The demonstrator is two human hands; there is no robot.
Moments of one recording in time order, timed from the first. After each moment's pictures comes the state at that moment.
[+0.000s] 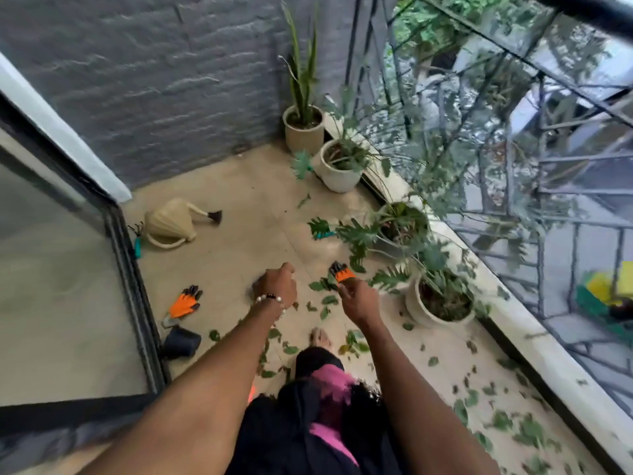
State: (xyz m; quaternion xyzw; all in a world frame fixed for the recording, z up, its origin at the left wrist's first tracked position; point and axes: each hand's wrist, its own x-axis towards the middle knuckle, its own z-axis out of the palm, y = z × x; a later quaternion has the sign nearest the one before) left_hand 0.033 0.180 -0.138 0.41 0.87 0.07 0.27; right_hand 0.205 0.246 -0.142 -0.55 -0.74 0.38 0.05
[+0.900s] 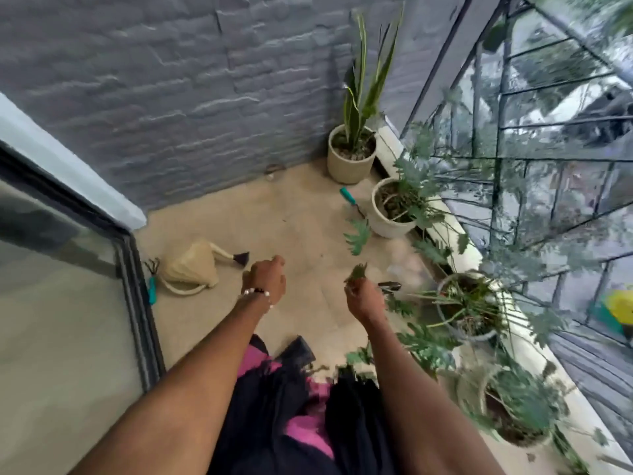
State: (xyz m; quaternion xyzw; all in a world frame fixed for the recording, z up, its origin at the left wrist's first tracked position) left_hand -0.341 0.420 -0.163 0.41 0.88 0.03 0.26; right_hand -0.150 0.513 -0.177 -0.57 -0.74 0.36 -0.05
